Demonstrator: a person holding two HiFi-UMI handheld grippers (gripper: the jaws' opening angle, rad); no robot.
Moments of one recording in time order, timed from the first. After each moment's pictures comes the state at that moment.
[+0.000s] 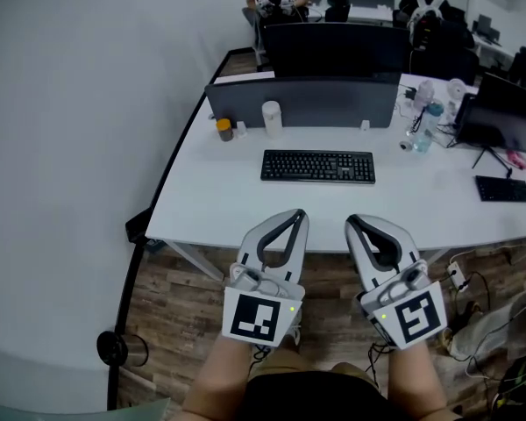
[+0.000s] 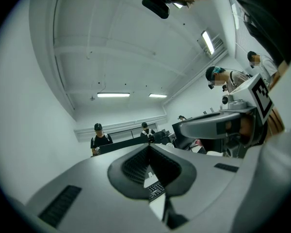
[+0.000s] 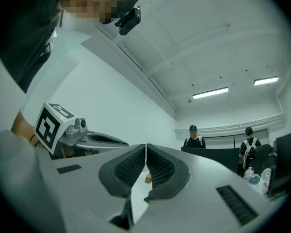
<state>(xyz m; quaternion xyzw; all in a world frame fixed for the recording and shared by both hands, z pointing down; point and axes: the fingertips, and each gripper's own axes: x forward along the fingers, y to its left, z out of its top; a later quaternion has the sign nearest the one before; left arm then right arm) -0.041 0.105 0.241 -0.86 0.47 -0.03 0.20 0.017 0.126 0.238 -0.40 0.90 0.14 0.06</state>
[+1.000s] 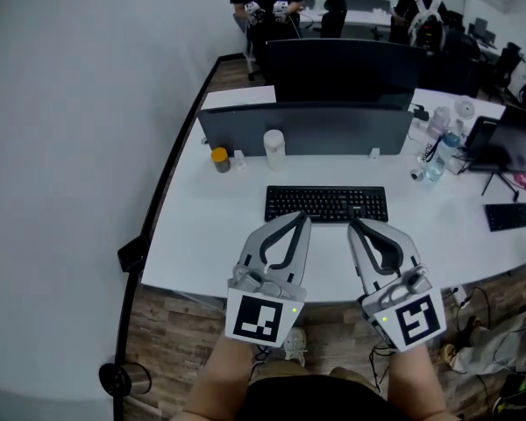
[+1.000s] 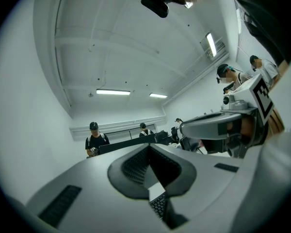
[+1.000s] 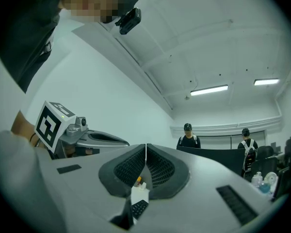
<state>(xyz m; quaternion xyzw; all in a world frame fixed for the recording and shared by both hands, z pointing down) -0.082 -0.059 0.228 -0.87 0.45 -0.03 0.20 -0.024 -0.036 0.225 -0.44 0.89 0.13 0.05</state>
